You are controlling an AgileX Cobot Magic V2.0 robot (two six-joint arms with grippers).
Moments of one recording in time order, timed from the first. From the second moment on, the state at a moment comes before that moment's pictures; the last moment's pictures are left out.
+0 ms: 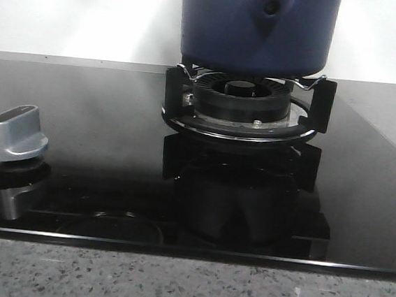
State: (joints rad) left arm 0.02 1.63 -1.53 -1.50 0.95 1.62; right arm 0.24 1.78 -2.02 0.07 0.96 0.02
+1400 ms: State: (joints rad) left arm 0.02 1.63 -1.53 -1.50 0.95 1.62; right arm 0.24 1.47 -1.02 -0.07 -0.67 -0.04
